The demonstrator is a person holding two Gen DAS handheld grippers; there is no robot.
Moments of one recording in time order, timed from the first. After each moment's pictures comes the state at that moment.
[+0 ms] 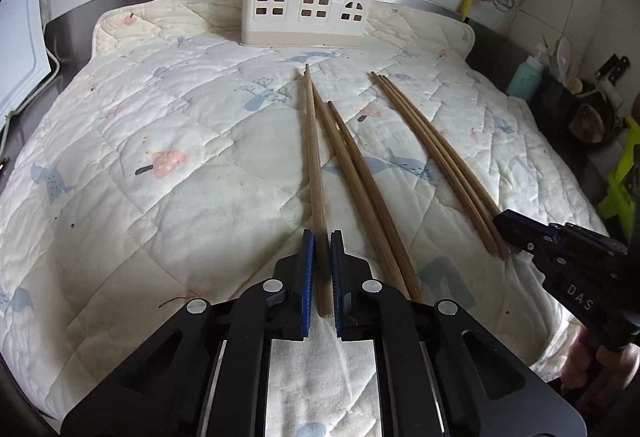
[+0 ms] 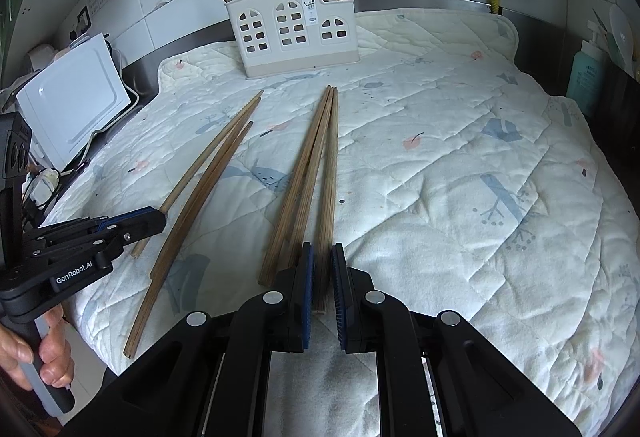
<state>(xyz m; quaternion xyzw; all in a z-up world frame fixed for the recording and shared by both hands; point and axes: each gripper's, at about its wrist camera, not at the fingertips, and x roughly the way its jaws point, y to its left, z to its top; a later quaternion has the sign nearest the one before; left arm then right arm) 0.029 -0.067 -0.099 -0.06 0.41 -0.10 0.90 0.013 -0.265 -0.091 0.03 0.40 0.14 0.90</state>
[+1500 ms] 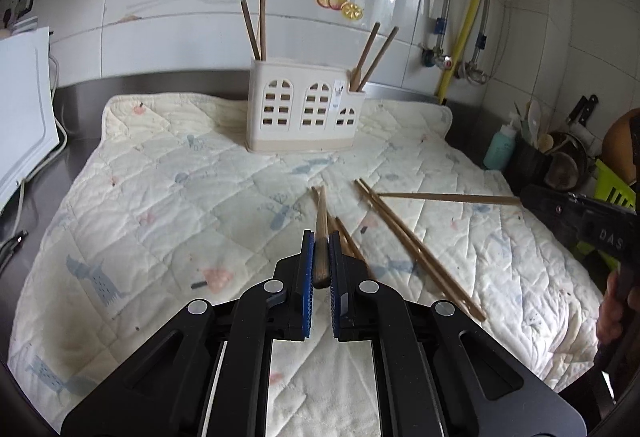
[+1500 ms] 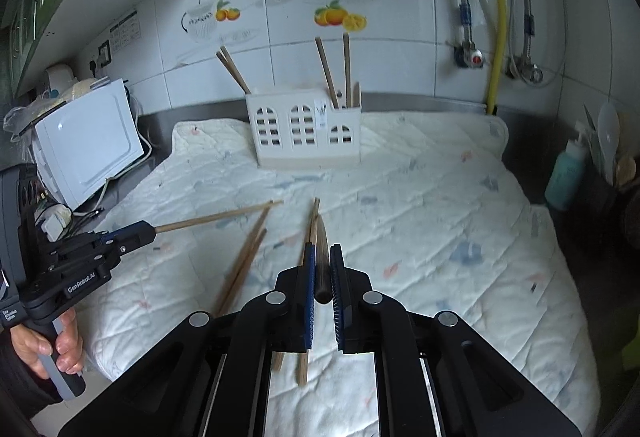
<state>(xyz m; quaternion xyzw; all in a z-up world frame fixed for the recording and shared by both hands) 0.023 -0.031 -0.032 -0.05 0.27 -0.13 0.95 0.021 -0.273 0.008 0.00 0.30 0.15 0.94</state>
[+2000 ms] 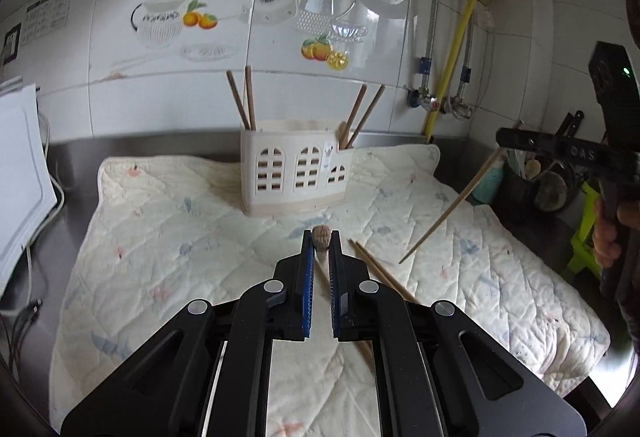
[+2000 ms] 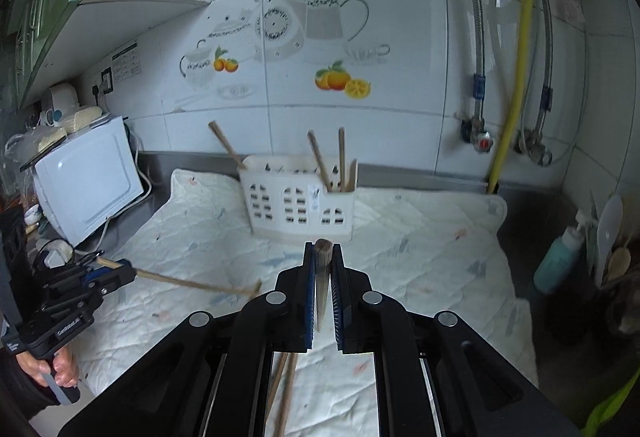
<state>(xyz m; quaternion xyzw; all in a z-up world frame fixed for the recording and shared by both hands) 0.042 -0.024 0.027 -0.03 0.22 -0.15 0.96 0.085 -0.281 0.098 -0.03 0.26 0.16 0.95</state>
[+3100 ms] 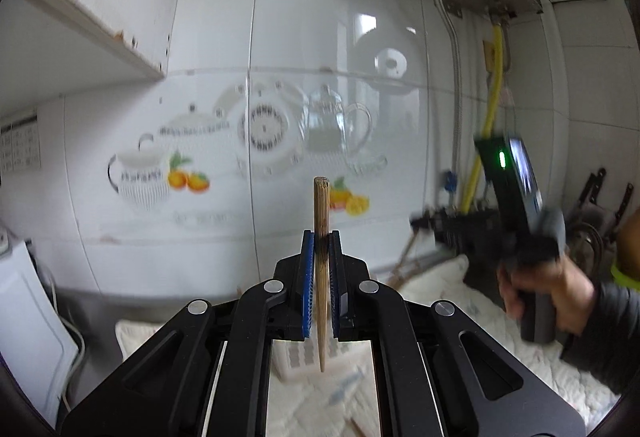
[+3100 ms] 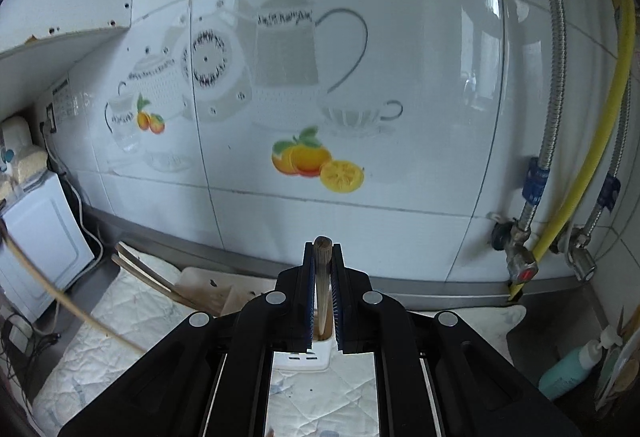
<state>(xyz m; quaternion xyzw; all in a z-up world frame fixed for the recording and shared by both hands) 0.152 -0.029 0.171 0.01 0.10 -0.13 0.99 0.282 -0.243 0.141 -0.03 0.26 0.13 0.96</state>
